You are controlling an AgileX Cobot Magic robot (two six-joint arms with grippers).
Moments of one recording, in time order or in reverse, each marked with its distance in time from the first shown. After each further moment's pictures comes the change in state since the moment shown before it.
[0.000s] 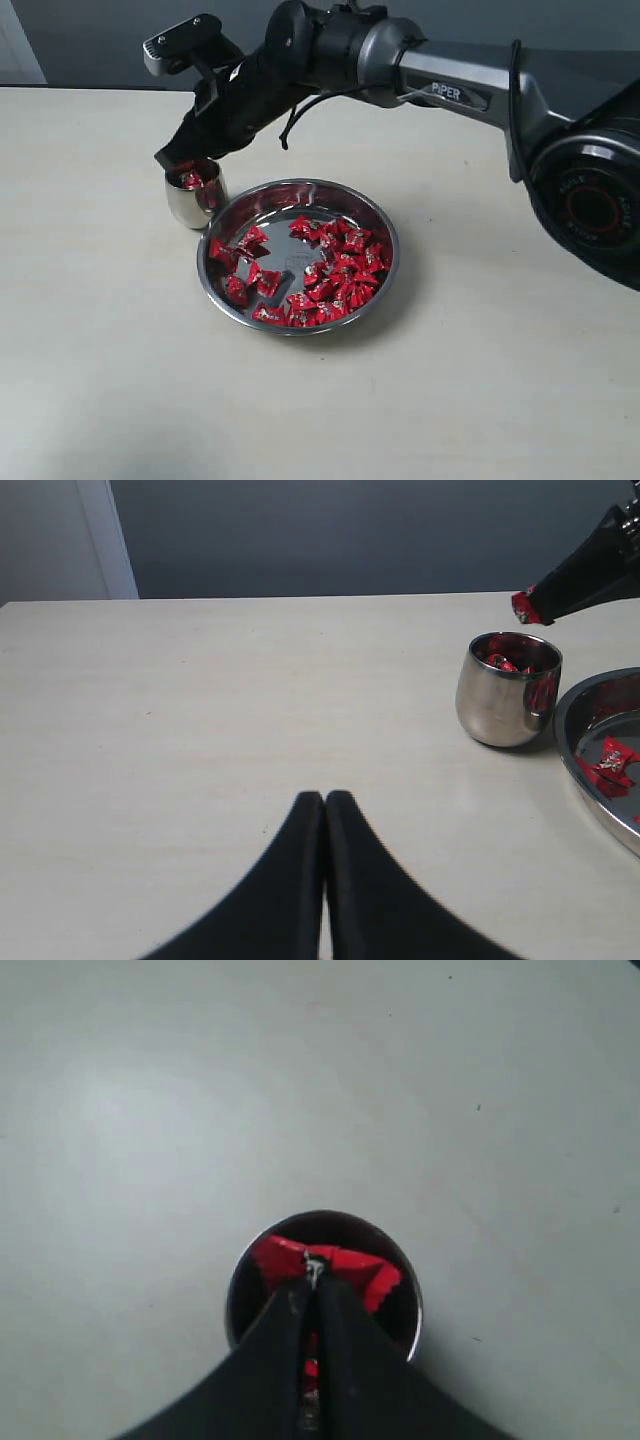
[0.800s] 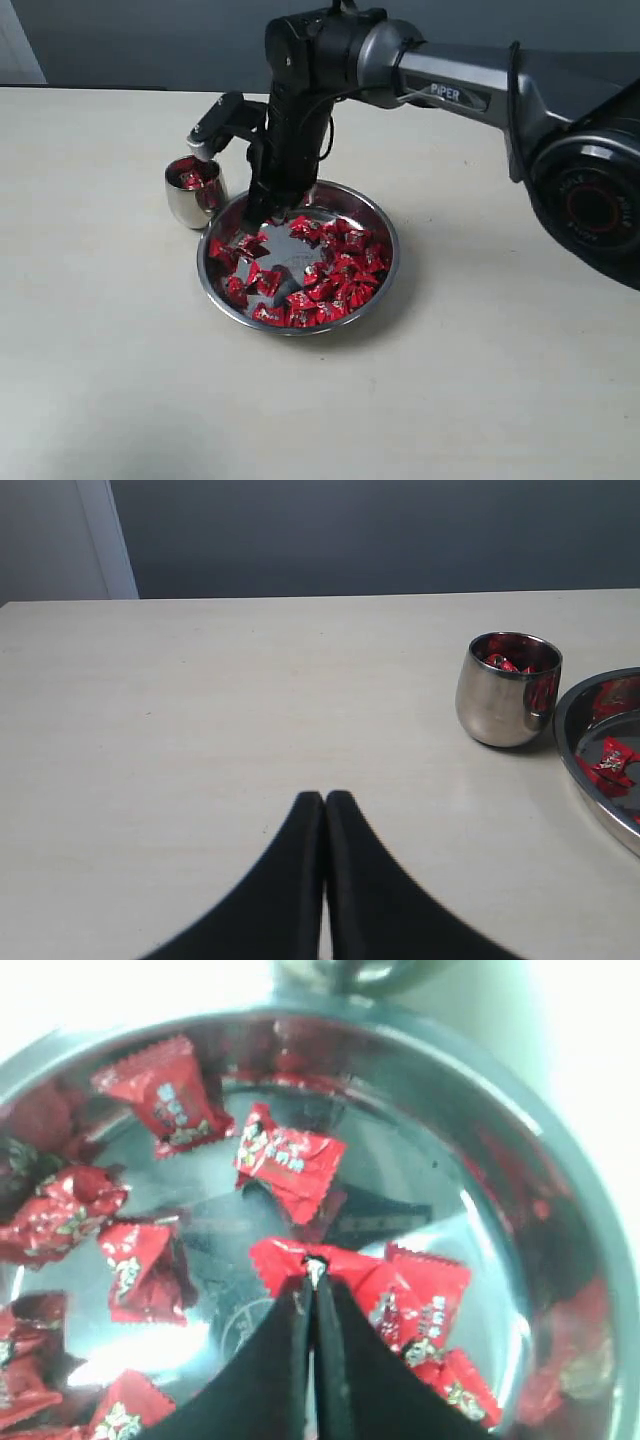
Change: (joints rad) left arm 0.000 0.000 0.000 0.000 0.000 0.000; right arm 0.000 0.002 0.000 -0.380 0.456 0.057
